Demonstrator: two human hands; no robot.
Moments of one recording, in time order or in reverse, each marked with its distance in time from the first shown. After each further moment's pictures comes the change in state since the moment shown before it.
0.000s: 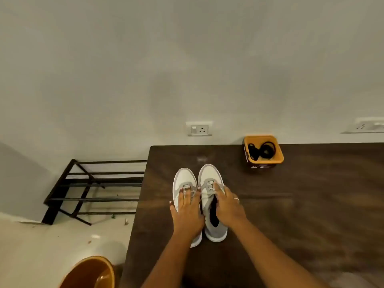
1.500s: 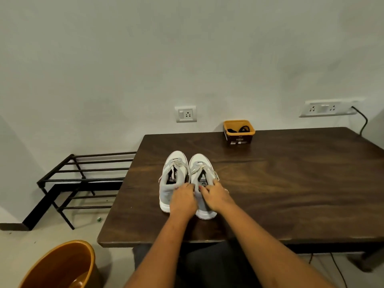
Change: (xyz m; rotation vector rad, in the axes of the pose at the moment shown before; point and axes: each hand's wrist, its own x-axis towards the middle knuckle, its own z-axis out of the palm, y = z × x) left_hand -0.117 -0.014 0.158 -0.047 0.356 0.172; right_hand -0.117 0.080 0.142 0.139 0.183 -0.085
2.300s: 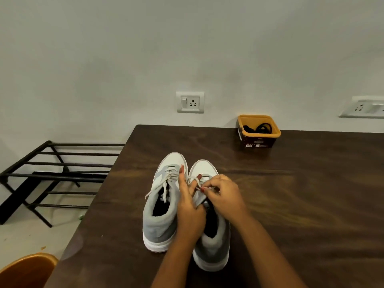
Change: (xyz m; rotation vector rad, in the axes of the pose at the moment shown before) left_hand 0.089 -0.007 0.060 -1.108 0.277 -0.057; right_hand 0.108 0.005 -0.017 0.221 0.229 -0.295
